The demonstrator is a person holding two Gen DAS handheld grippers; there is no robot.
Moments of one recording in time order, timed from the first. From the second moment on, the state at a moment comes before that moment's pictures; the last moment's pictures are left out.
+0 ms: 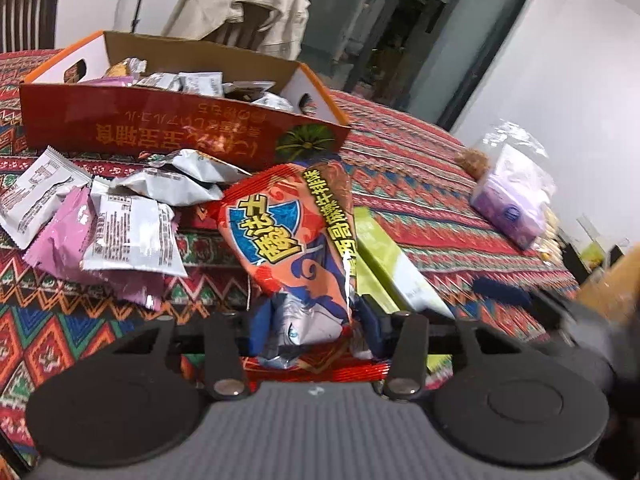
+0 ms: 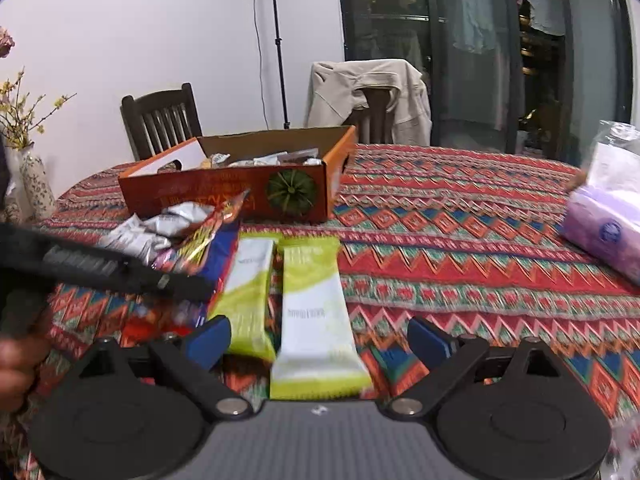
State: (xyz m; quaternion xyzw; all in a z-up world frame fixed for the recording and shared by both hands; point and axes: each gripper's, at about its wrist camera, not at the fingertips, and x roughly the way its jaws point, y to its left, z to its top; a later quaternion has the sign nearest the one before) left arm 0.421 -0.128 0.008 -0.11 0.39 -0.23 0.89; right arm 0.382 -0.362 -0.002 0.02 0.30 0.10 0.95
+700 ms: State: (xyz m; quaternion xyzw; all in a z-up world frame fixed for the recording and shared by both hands) left arm 0.323 -0.036 0.043 -0.08 0.35 -0.17 0.92; right arm 0.390 -0.355 -0.015 0.00 0.34 0.09 0.93
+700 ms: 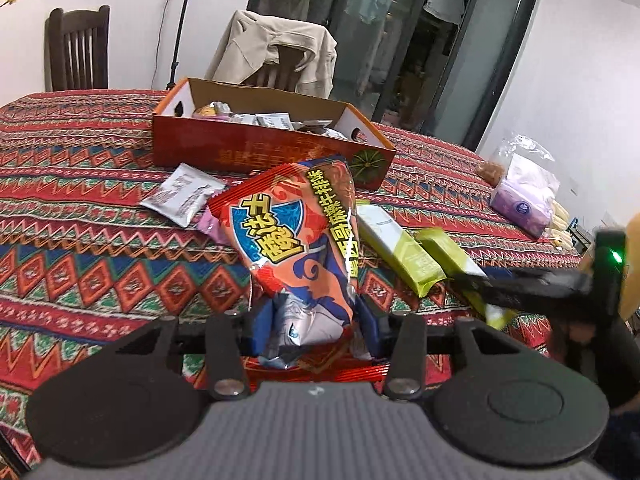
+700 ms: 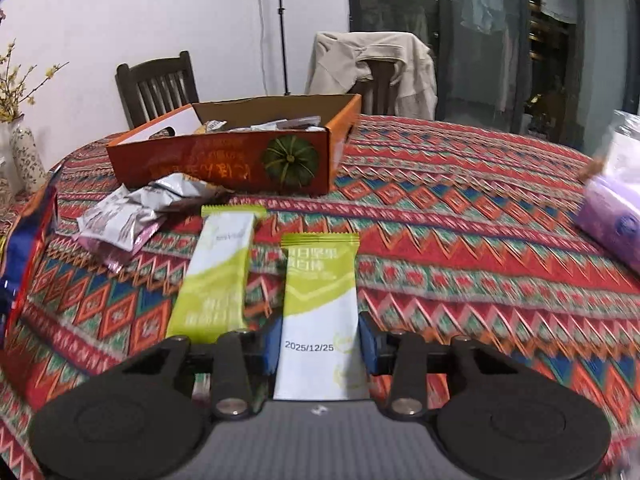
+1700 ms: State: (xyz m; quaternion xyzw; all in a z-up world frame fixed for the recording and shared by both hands) left arm 0.424 0.005 0.112 -0.06 0.26 -0.21 0.94; right arm 0.373 -0.320 0.055 -0.01 0.27 0.11 0.96
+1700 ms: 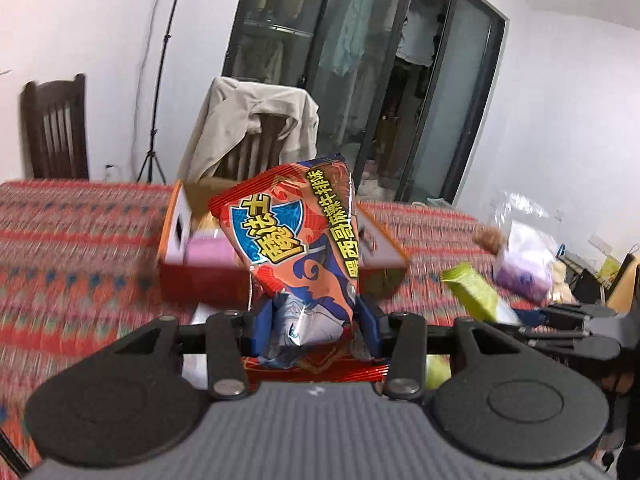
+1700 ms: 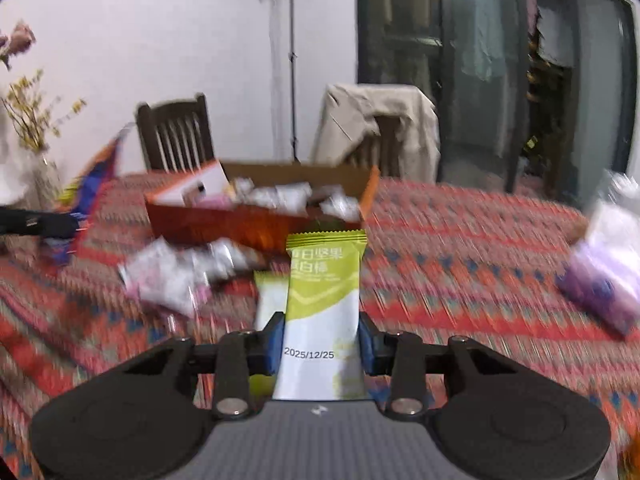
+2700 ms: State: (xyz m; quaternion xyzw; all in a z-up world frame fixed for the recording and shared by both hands) left arm 0.643 -0.007 0.054 -0.03 0.36 -0.17 0.92; right arm 0.686 -0.215 0.011 0.03 0.39 0.15 0.91
